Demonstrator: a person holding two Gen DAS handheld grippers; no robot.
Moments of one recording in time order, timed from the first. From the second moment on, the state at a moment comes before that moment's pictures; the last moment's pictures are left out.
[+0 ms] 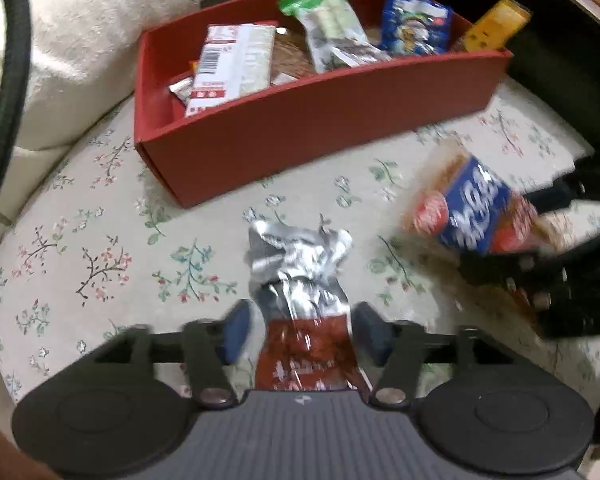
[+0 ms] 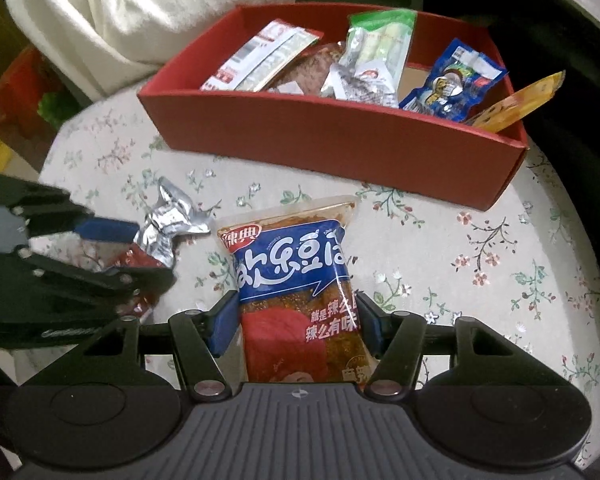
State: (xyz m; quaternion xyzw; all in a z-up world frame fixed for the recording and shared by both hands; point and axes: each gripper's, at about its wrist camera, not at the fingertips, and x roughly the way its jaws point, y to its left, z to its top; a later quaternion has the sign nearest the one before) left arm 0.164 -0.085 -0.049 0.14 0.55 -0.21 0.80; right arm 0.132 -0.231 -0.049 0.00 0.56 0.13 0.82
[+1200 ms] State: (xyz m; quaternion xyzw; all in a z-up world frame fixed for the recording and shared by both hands) left arm 0.165 -0.101 0.024 0.15 0.43 -0.17 0.88; right arm 0.152 -0.250 0.012 0.05 0.47 0.13 0.87
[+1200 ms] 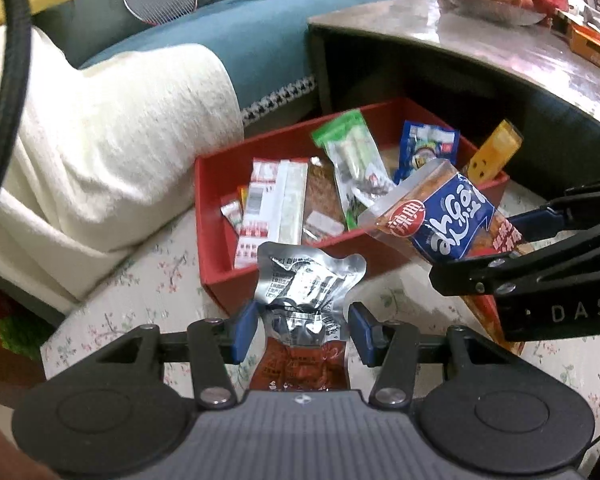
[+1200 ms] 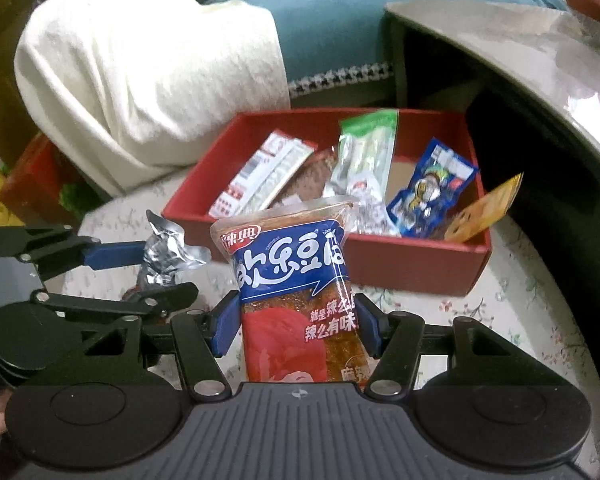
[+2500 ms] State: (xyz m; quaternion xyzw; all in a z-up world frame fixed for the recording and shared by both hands) left arm 0.273 -0.126 0.021 0.11 0.42 -0.10 0.89; right arm 0.244 -0.279 0.018 0.08 0.42 0.05 0.90
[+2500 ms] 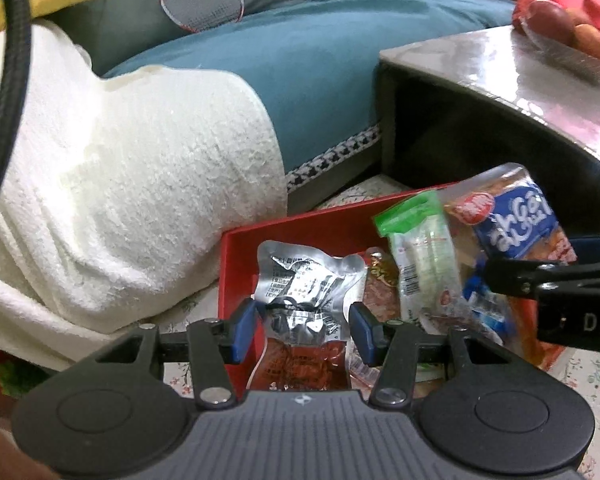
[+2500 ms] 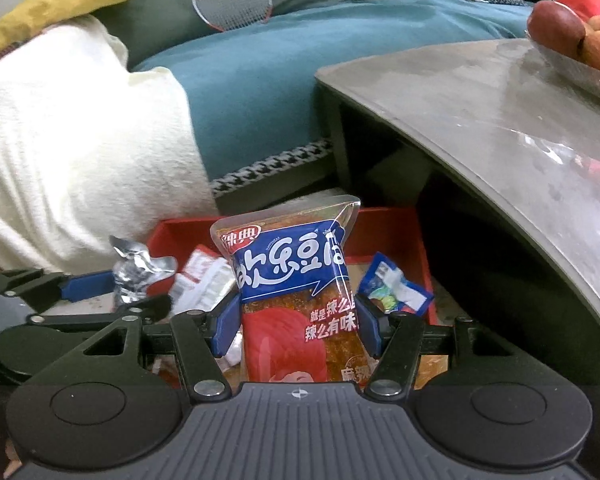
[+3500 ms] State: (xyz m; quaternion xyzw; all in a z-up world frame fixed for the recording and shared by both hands) left arm 0.291 -0.123 0.004 0.11 0.45 -0.08 0.88; right arm 0.265 -0.285 -0.005 0.07 0.44 0.02 0.89
